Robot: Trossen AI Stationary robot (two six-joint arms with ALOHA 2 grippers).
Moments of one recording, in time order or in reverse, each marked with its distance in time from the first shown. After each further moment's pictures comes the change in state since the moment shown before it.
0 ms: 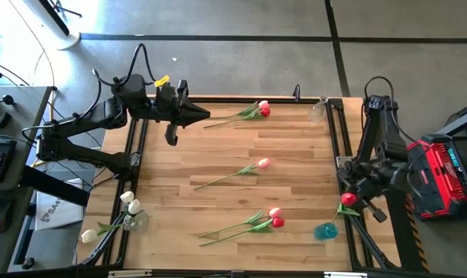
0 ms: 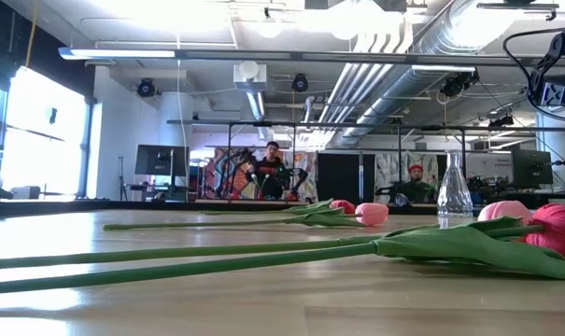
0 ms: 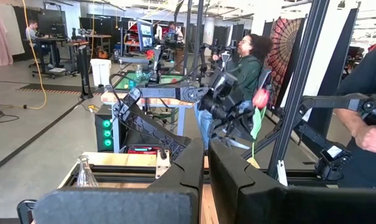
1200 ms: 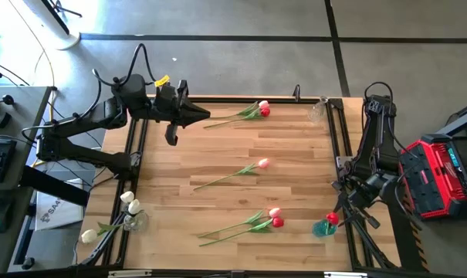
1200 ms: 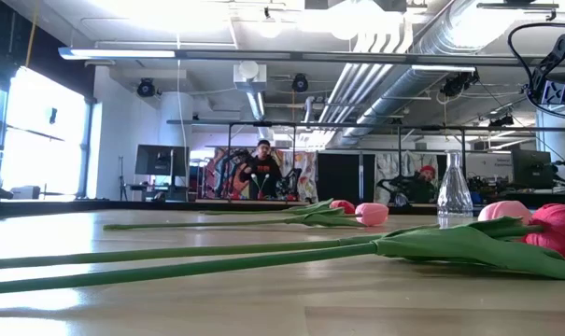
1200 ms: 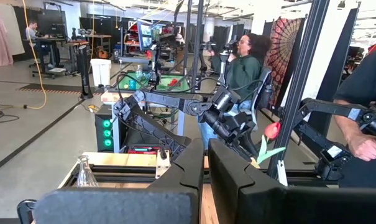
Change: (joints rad) left arm 0.000 0.000 0.000 0.000 0.000 0.000; right arm 0.000 0.008 -0.164 0.081 -0.117 0.054
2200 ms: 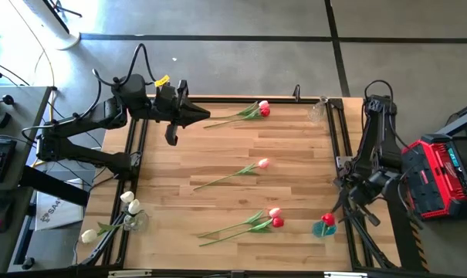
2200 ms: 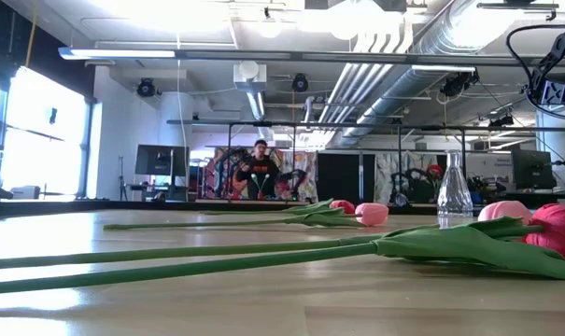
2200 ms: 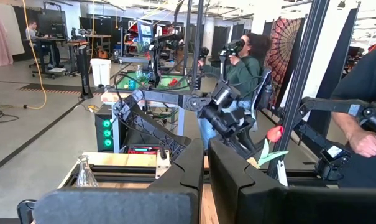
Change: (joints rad) left arm 0.000 0.000 0.000 0.000 0.000 0.000; right arm 0.000 -0.003 0.071 -0.097 0.060 0.046
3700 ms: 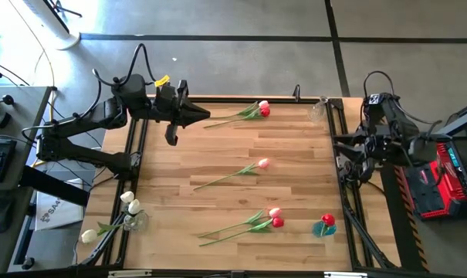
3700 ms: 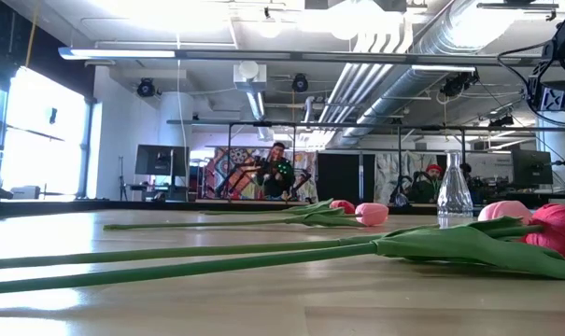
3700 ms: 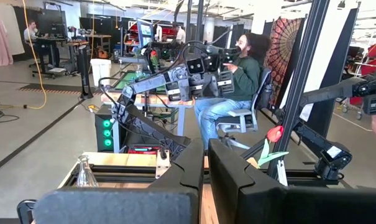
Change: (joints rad) left arm 0.000 0.000 0.000 0.000 0.000 0.000; right arm -0.011 -0.037 0.344 -0.010 0.950 -0.079
